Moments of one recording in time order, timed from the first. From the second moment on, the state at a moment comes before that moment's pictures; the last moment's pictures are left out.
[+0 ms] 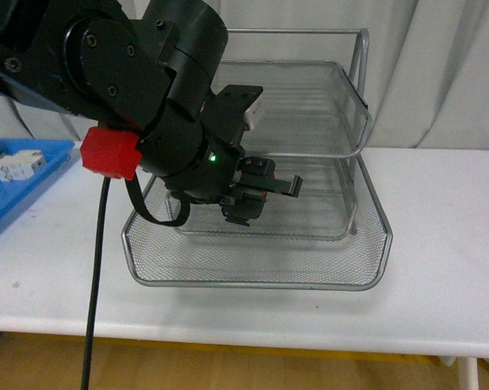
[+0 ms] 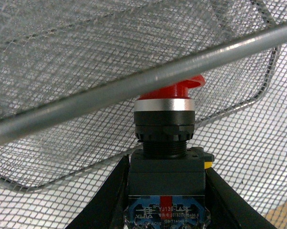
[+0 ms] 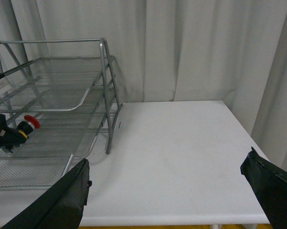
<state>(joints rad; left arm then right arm) -0.41 2.08 1.32 -0.05 0.09 -0.01 0.00 0.00 0.01 0.00 0.00 0.00</state>
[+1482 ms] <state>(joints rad) -0.02 0.76 0.22 0.50 -0.03 0.00 0.00 0.00 0.01 0.00 0.00 0.00</state>
